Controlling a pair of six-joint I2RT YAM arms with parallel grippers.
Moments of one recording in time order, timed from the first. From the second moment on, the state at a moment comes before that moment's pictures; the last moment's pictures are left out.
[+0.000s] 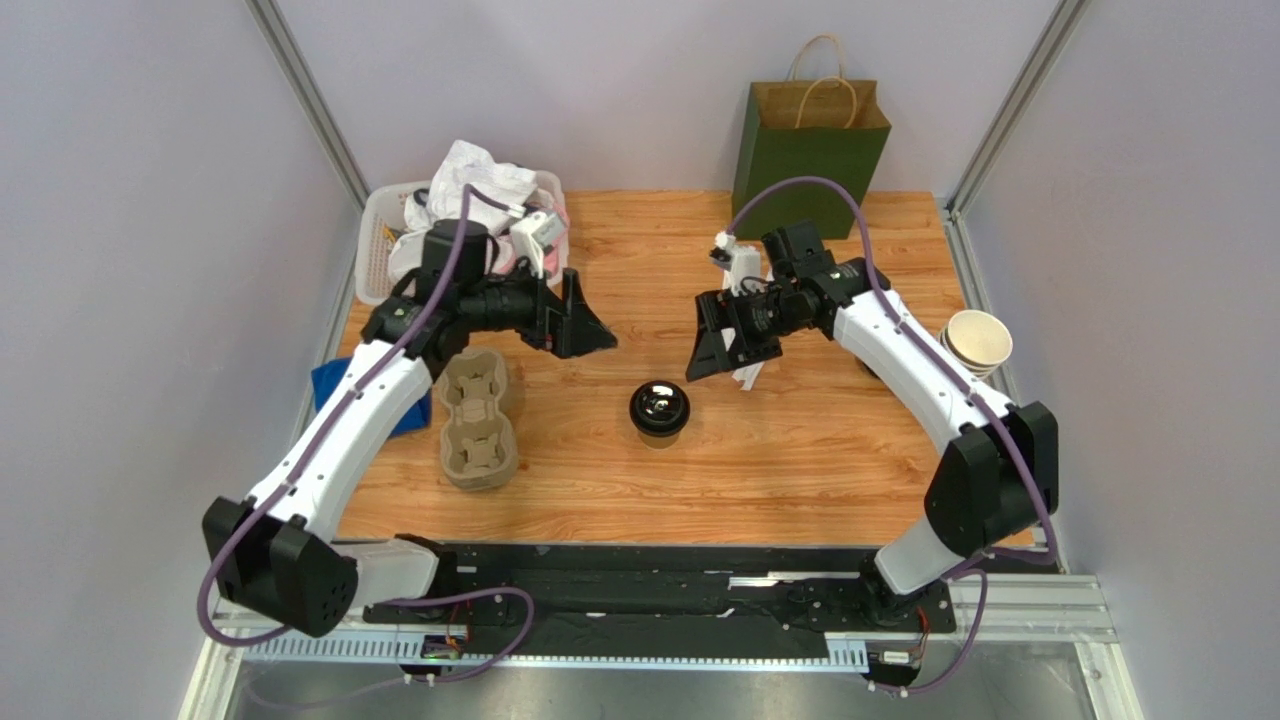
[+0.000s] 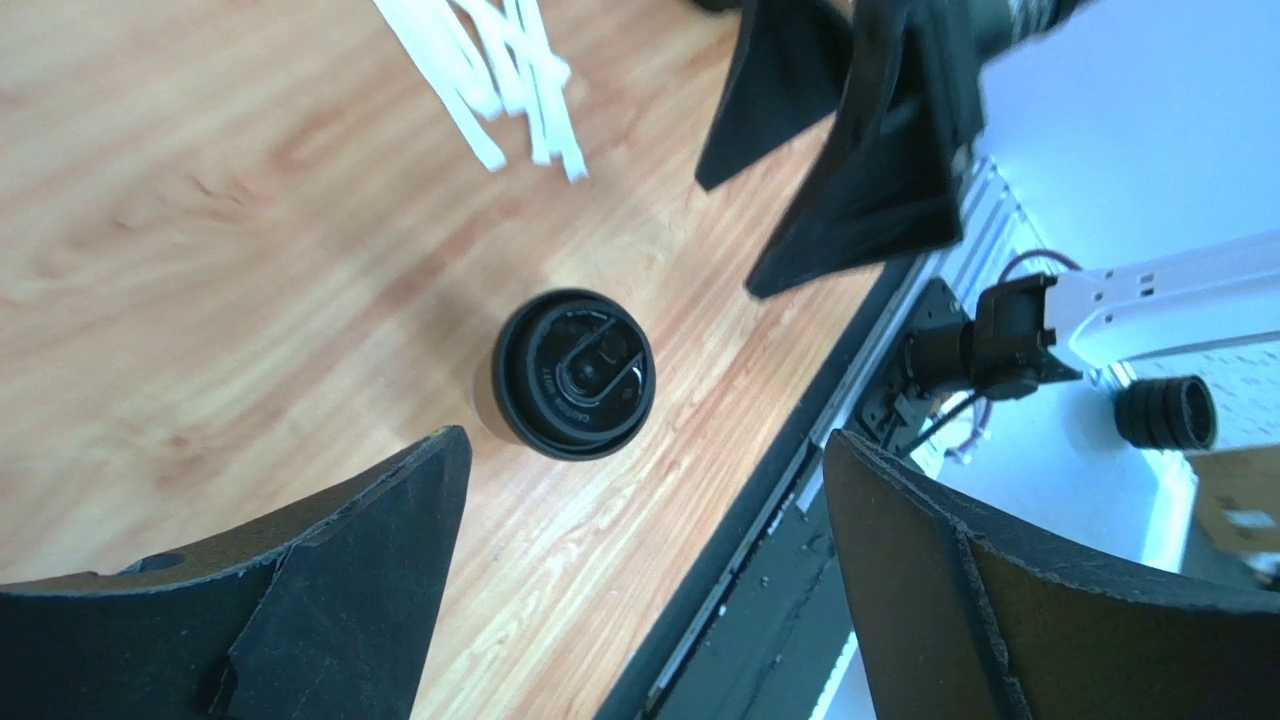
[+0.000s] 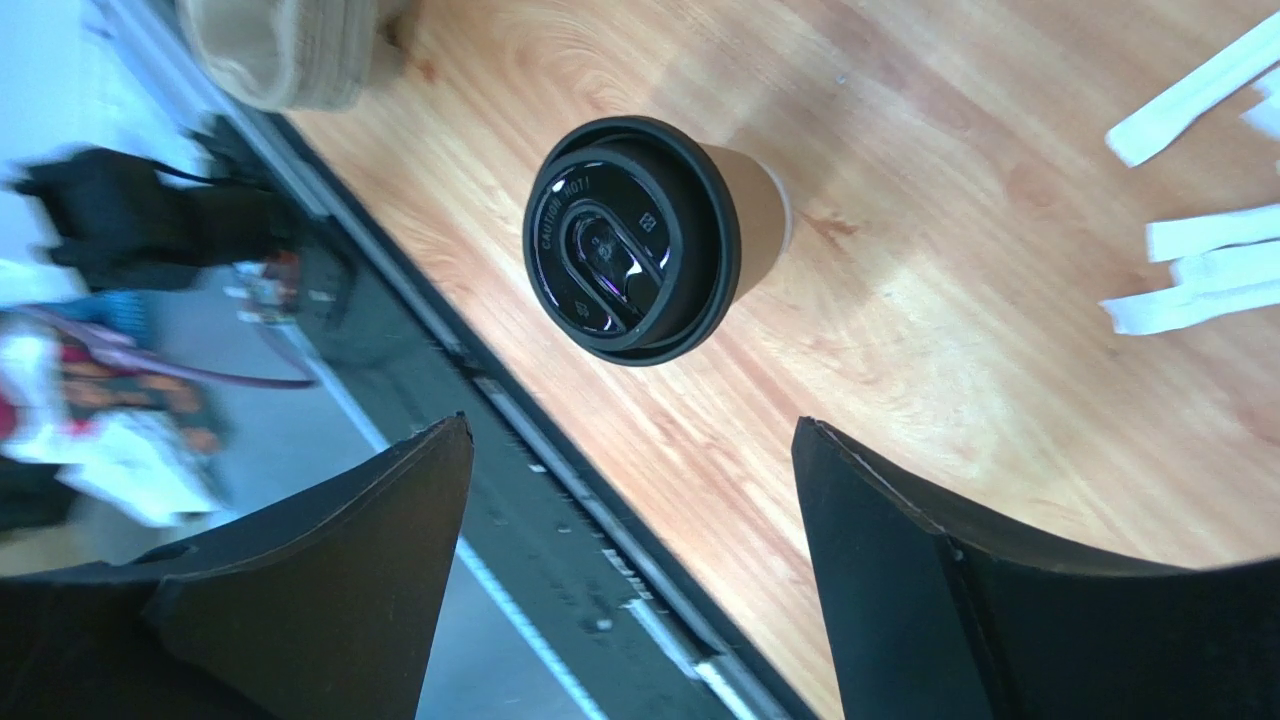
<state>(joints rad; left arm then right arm) -0.35 1.28 1.20 -0.51 0.72 -0.22 0.40 1.58 1.38 -0.84 -0.64 0.13</state>
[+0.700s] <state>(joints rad) -0.06 1.00 1.17 -0.53 0.81 -0.23 0.82 1.72 1.49 -0.88 -0.06 0.00</state>
